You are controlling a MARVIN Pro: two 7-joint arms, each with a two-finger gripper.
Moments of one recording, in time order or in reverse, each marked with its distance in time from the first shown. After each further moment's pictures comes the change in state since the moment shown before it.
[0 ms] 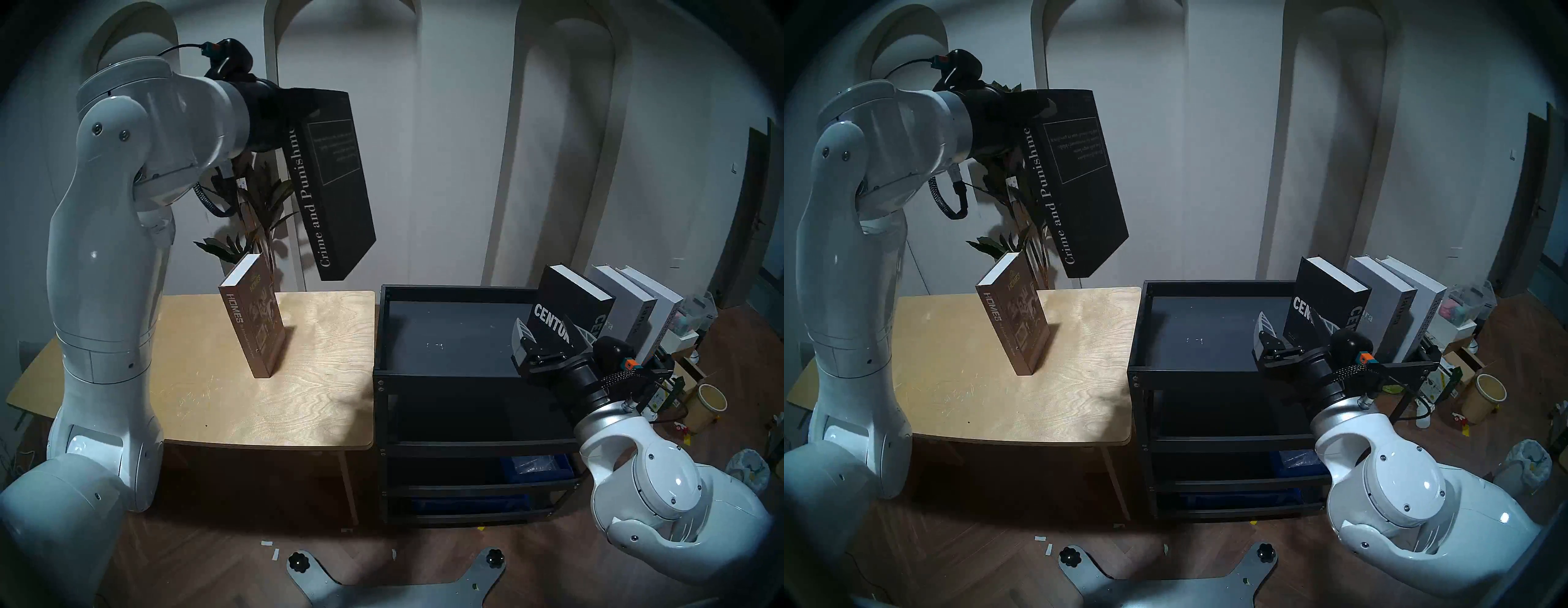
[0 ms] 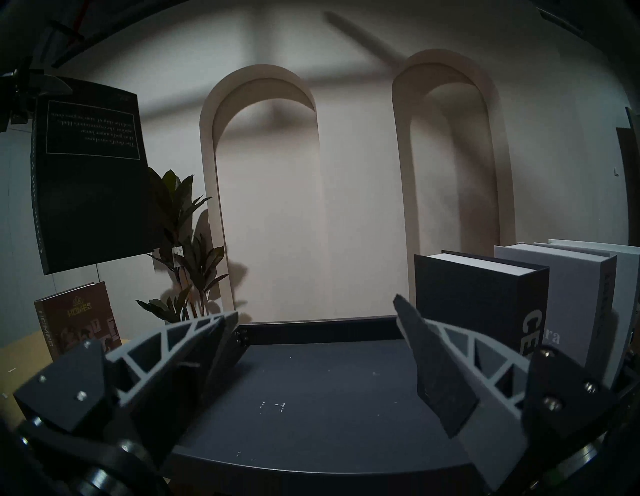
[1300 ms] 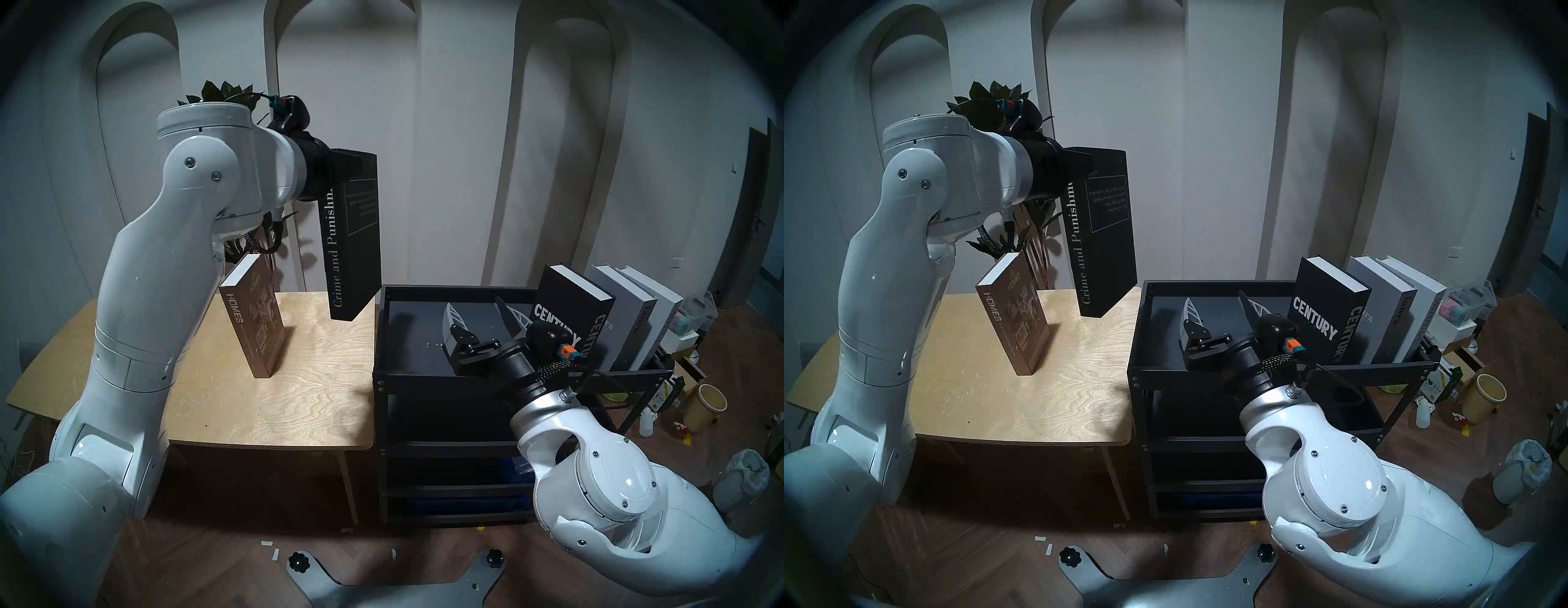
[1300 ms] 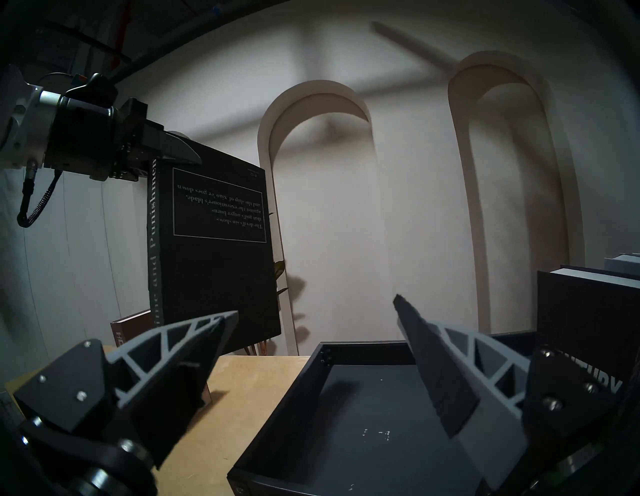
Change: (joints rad) left arm 0.014 0.016 0.179 0.084 0.088 -0.001 0.003; right arm 0.313 -0.220 -0.313 0.028 -0.118 0.145 0.071
